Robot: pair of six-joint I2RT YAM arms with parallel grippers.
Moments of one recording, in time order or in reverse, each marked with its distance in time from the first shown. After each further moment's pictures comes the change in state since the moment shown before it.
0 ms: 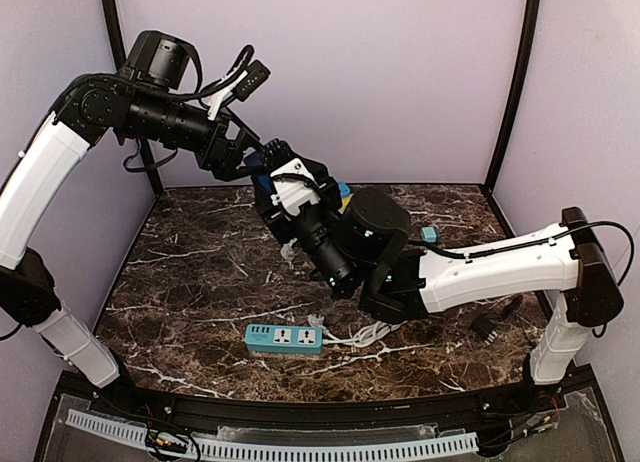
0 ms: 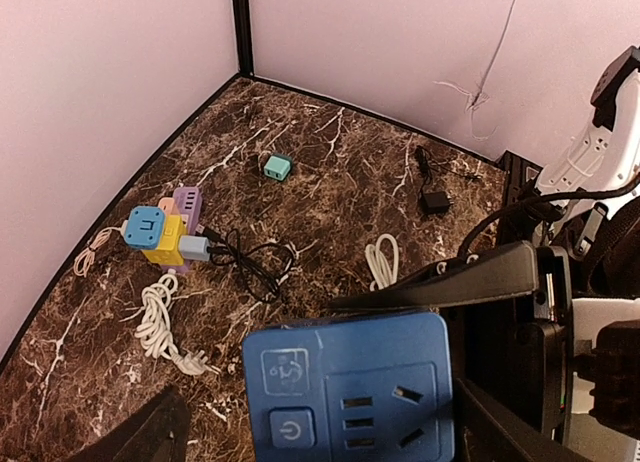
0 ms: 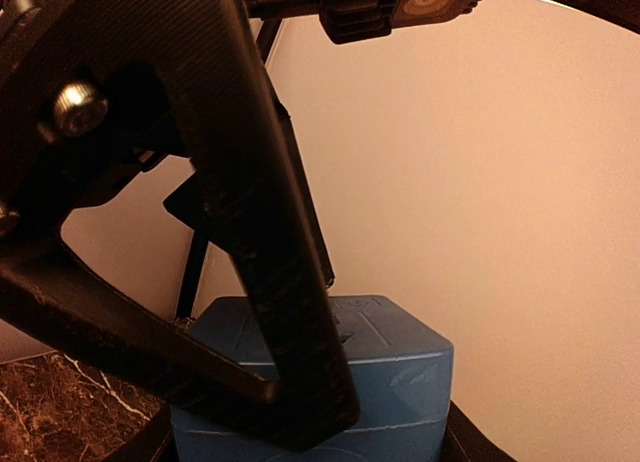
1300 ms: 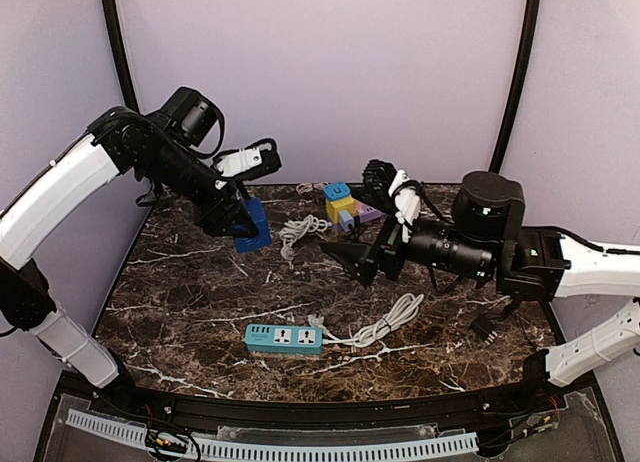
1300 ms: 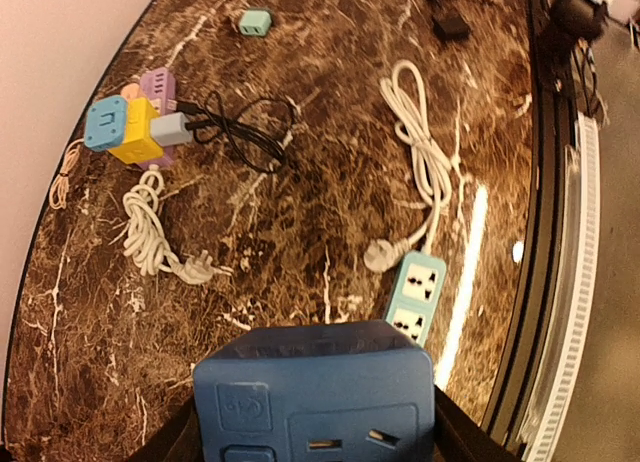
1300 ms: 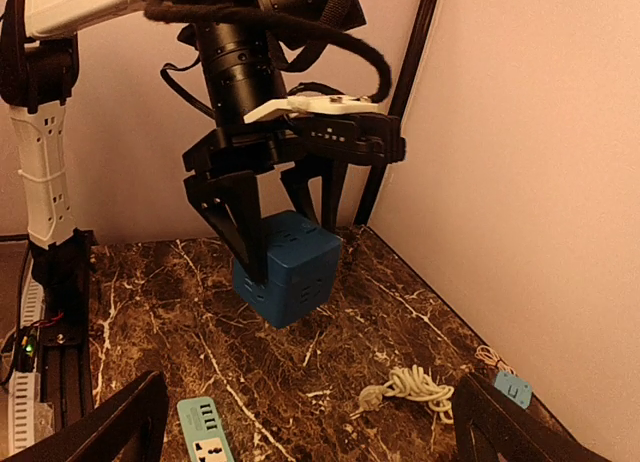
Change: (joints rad) left arm 0.041 -0.021 -0.279 -0.066 -0.040 0.317; right arm -0.106 -0.578 -0.299 -0.706 -0.546 0.328
